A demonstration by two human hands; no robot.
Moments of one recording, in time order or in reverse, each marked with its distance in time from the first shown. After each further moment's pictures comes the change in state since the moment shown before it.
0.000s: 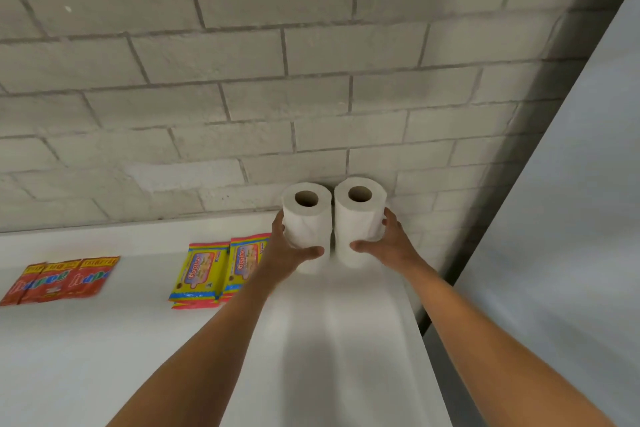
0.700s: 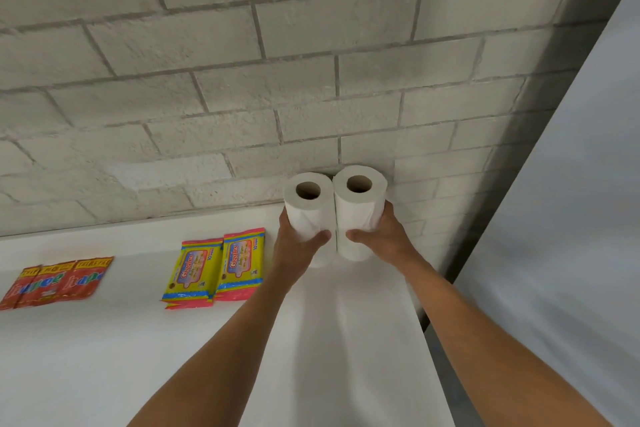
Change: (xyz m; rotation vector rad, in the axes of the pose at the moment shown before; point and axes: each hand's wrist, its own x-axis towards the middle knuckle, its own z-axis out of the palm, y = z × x) left_hand 0.012 -0.004 0.045 -0.010 0.130 0.107; right_hand 0.024 0.022 0.010 0.171 0.032 -0.132
